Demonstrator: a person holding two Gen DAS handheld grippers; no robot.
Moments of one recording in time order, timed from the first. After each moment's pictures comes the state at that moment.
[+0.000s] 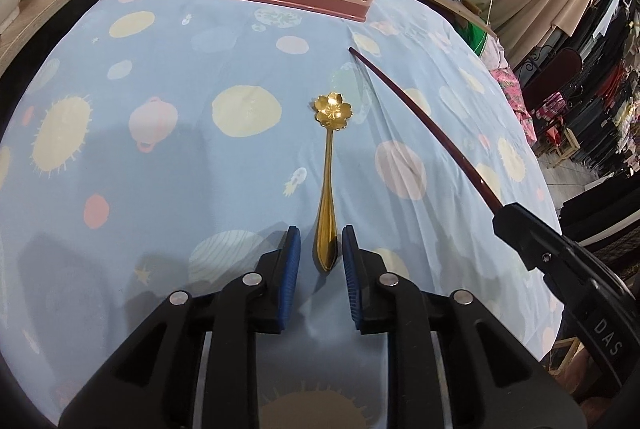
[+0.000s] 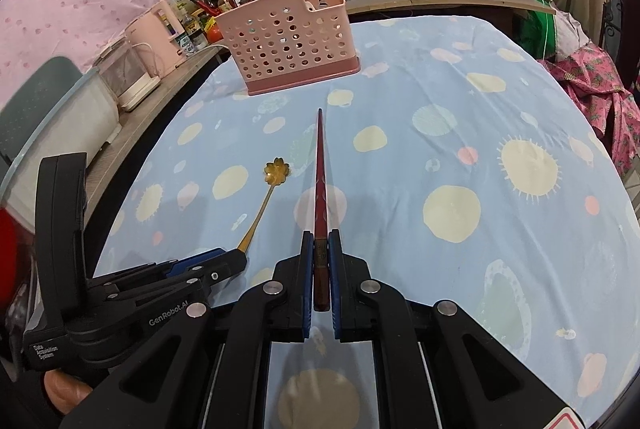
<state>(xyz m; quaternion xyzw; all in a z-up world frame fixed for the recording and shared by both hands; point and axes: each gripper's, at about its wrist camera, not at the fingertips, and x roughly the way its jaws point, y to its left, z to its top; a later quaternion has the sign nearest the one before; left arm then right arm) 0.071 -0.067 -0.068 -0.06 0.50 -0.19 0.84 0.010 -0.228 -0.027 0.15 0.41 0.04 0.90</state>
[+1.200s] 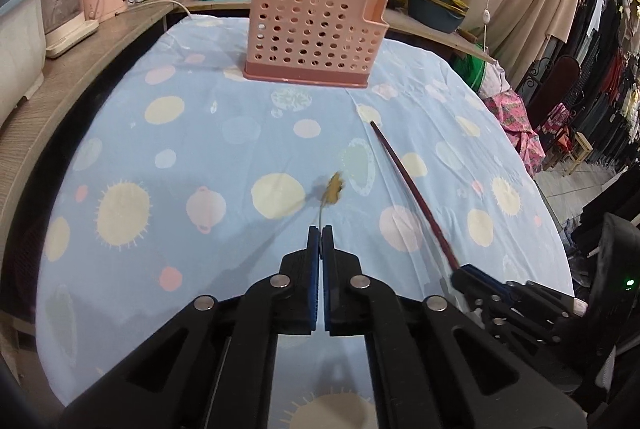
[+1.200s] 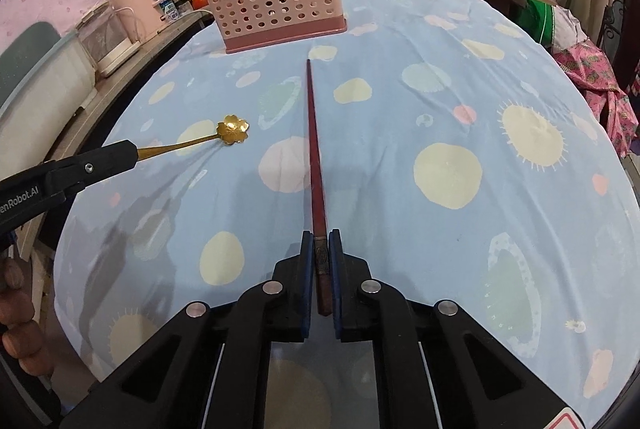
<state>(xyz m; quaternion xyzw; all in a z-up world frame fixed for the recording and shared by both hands) 0.071 -0.053 -0.006 -0.02 0.43 -0.17 0.89 0.013 -0.228 -0.057 0.12 0.44 0.02 0.89</state>
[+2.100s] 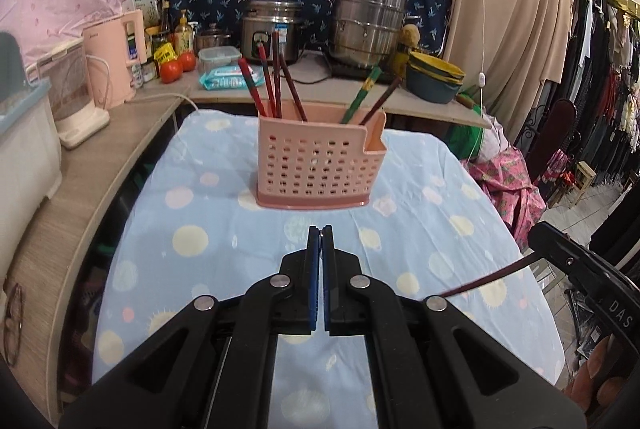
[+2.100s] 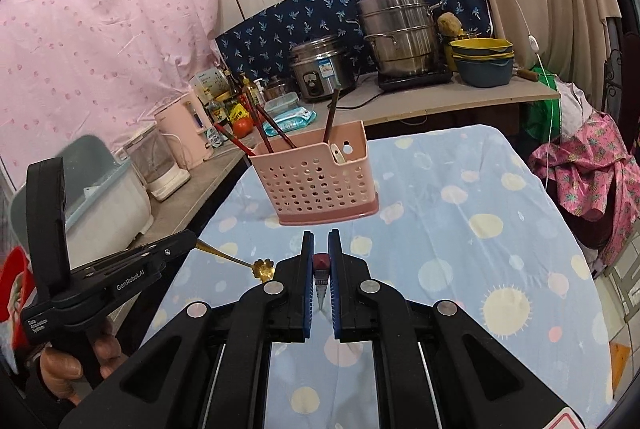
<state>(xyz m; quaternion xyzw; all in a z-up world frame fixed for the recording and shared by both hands) 0.115 -0.049 0.095 -0.01 0.33 -0.16 0.93 0.040 -0.255 0.097 0.16 0.27 0.06 0.95</state>
